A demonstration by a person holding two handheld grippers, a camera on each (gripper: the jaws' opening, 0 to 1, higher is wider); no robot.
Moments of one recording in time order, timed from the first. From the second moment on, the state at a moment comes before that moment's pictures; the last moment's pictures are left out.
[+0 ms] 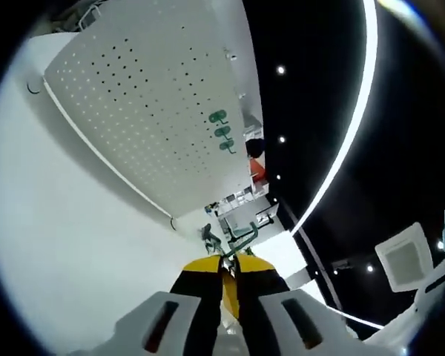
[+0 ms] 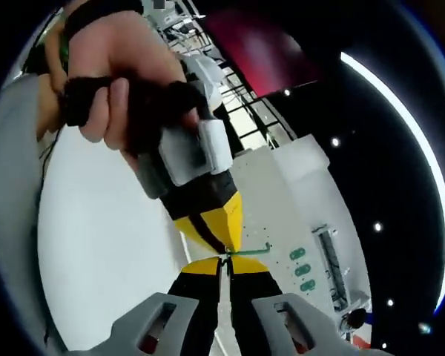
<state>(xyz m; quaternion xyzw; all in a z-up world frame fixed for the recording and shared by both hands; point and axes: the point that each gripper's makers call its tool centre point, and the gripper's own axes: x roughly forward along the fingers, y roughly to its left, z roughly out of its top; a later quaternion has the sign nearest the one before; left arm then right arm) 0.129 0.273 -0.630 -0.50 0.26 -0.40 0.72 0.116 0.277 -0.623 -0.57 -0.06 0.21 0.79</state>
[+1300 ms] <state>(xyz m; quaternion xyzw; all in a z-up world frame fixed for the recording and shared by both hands) 0.138 0.291 -0.610 -0.34 0.11 -0.43 0.83 0.119 0.285 -0.612 -0.31 -0.03 0.31 0.90</state>
